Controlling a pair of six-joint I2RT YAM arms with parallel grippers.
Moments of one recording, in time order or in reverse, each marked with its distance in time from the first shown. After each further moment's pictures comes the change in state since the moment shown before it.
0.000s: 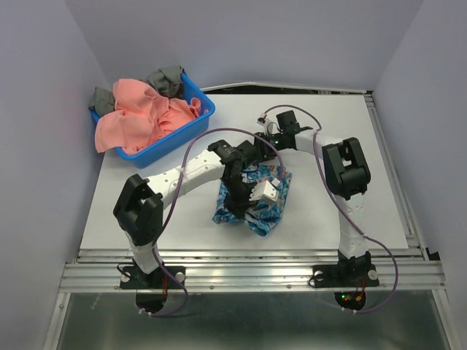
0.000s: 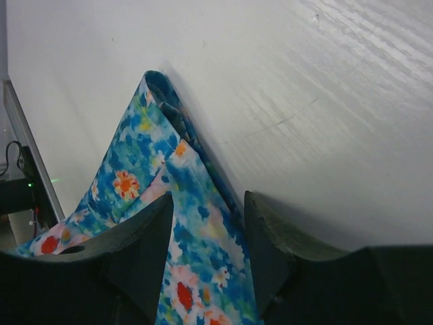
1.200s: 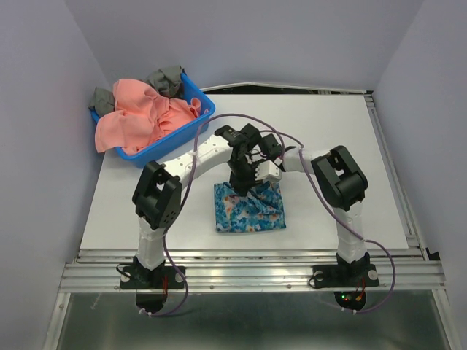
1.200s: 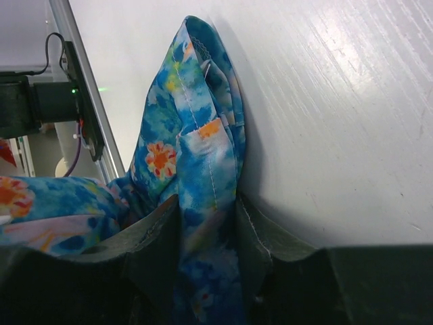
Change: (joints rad) left arm 0.088 0.205 0.224 0.058 -0.141 -0.041; right arm 0.204 -0.114 -0.264 0.008 -0.140 -0.009
